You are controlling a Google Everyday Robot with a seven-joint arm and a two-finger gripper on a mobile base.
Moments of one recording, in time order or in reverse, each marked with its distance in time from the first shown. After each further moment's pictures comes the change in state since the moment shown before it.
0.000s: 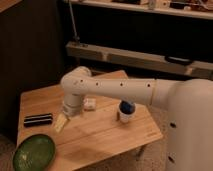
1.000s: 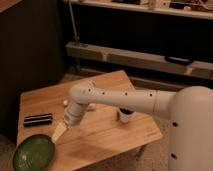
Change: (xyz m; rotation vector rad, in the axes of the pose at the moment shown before) arm -0.016 -0.019 0.037 0.089 0.064 -0.026
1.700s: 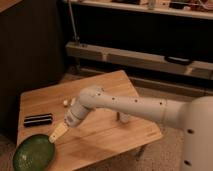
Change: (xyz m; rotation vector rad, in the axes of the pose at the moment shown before) arm 0.025 -0.020 -0.005 0.163 0.310 -0.149
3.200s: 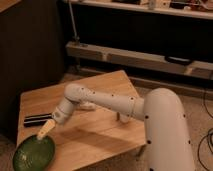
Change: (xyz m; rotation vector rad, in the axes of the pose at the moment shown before) arm 0.020 0.017 0.082 0.103 -0.292 0.168
